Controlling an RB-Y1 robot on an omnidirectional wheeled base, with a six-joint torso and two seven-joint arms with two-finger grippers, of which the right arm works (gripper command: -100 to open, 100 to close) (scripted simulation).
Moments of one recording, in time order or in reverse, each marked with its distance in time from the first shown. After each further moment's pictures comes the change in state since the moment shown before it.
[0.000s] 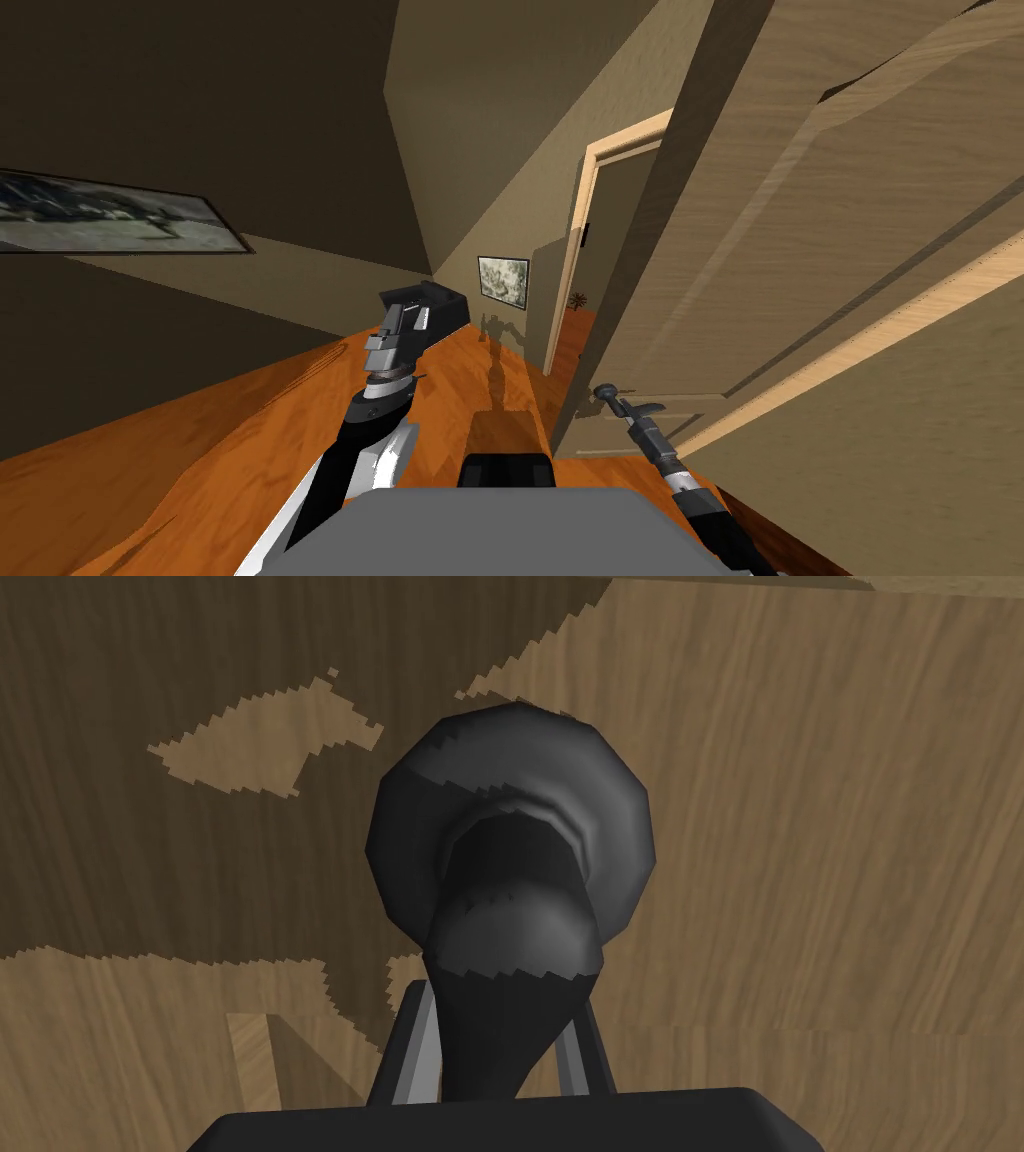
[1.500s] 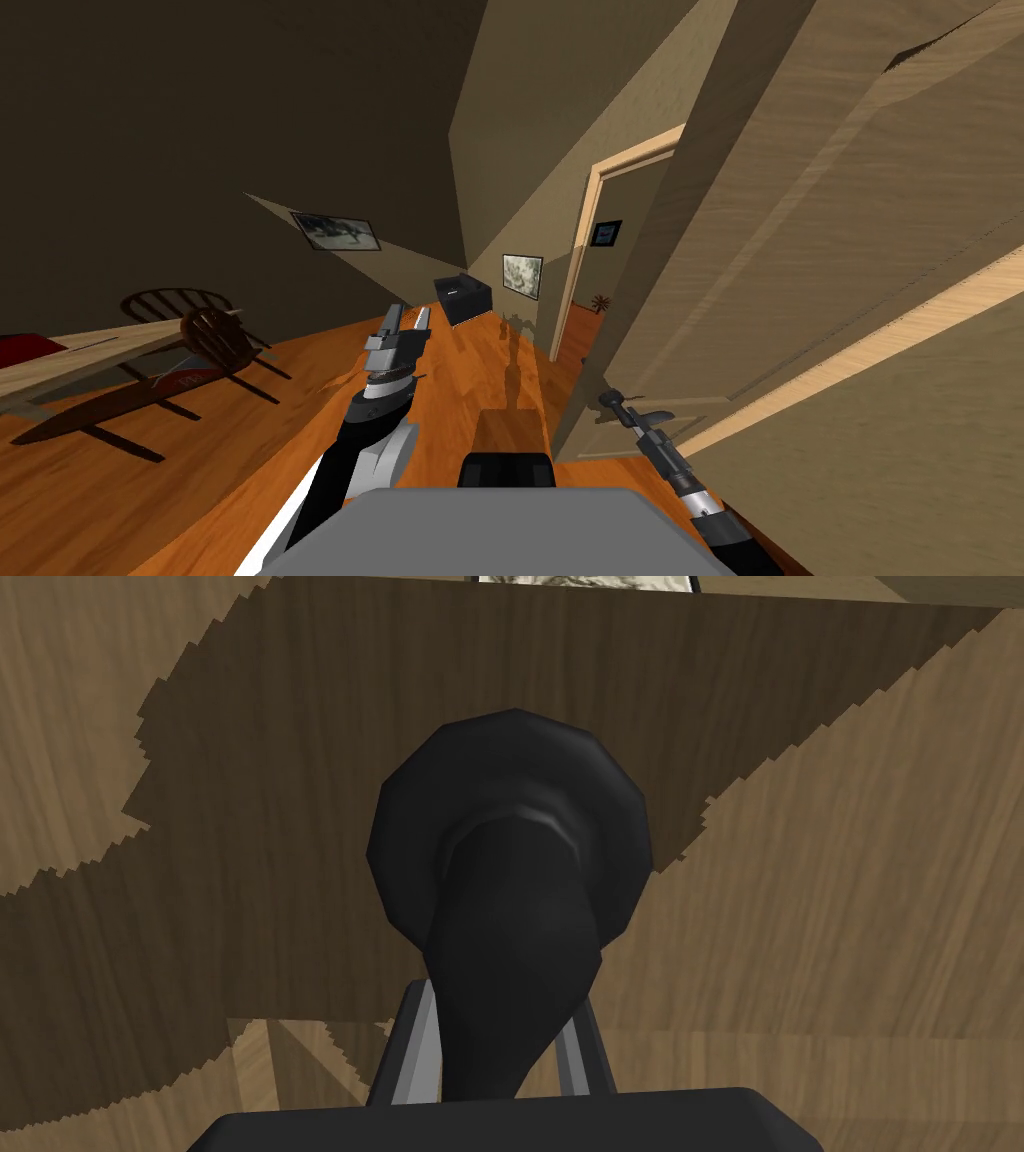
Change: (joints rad) arm 0.004 -0.025 0.069 0.070 -0.019 -0.115 -0.030
